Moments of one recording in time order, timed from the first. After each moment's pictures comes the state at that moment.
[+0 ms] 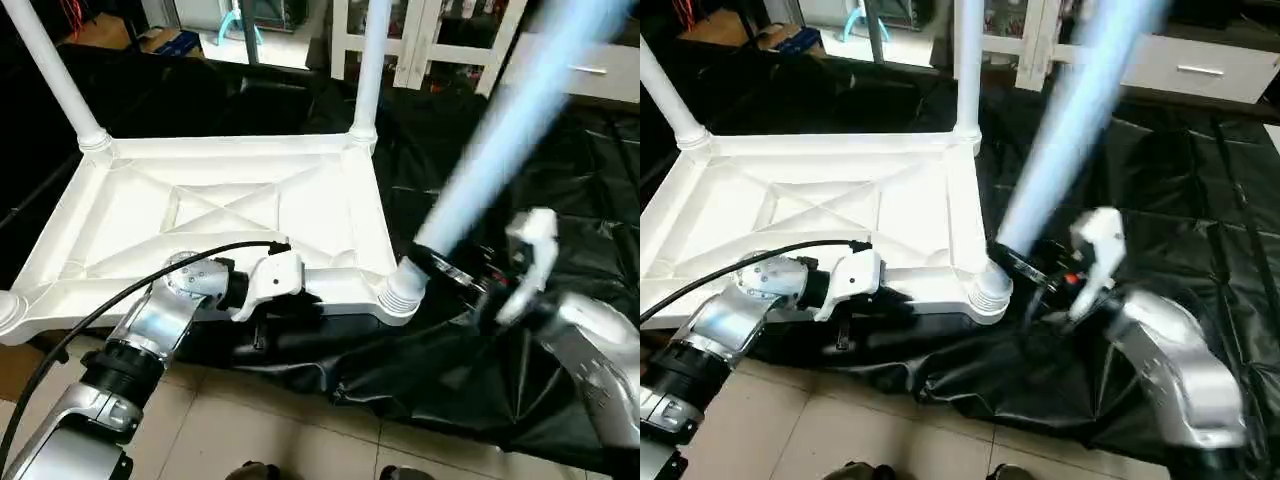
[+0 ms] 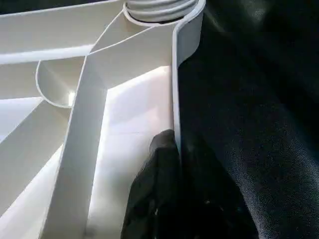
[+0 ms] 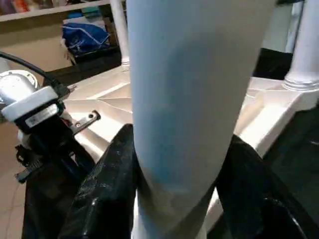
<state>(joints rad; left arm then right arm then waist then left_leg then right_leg) -0.55 0.43 -0.32 0.46 0.05 -0.08 -1.20 -0.12 -0.46 -0.08 -0.15 0.53 0.36 0.79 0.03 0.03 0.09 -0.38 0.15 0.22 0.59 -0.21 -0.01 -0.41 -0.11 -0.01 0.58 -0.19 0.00</state>
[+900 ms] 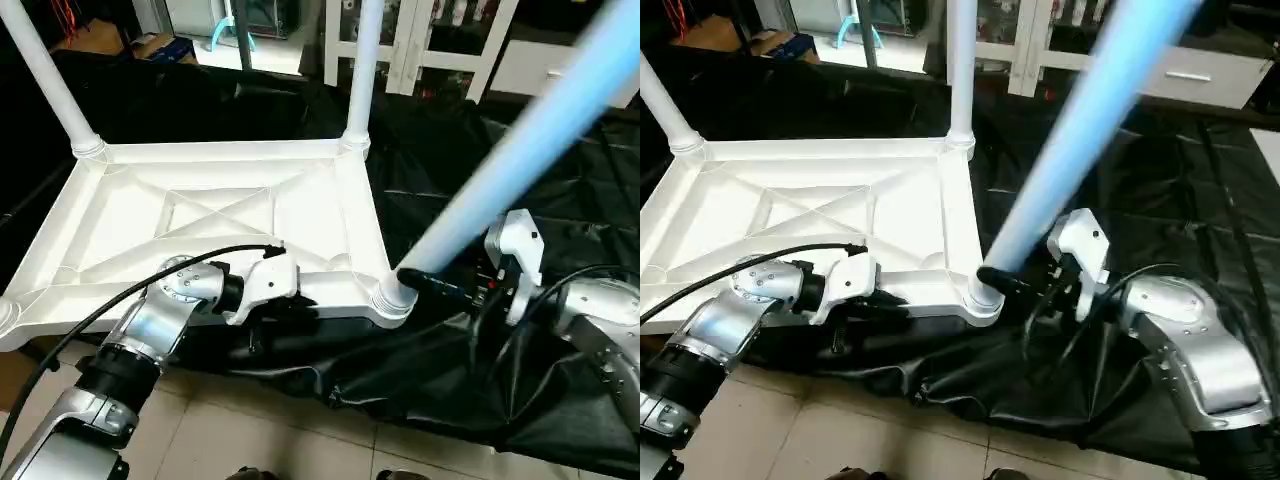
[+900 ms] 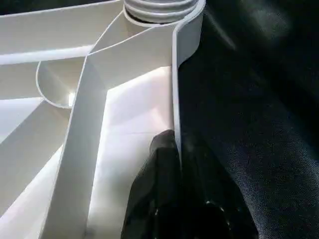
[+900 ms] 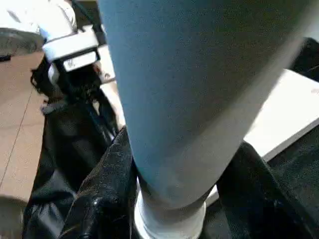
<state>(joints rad) -0.53 0.43 -0.31 0.45 0.06 -0.07 -1.21 -0.21 -0.64 0.05 -0.18 0.44 0.38 0.94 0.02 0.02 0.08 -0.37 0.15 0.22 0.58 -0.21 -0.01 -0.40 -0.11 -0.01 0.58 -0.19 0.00</state>
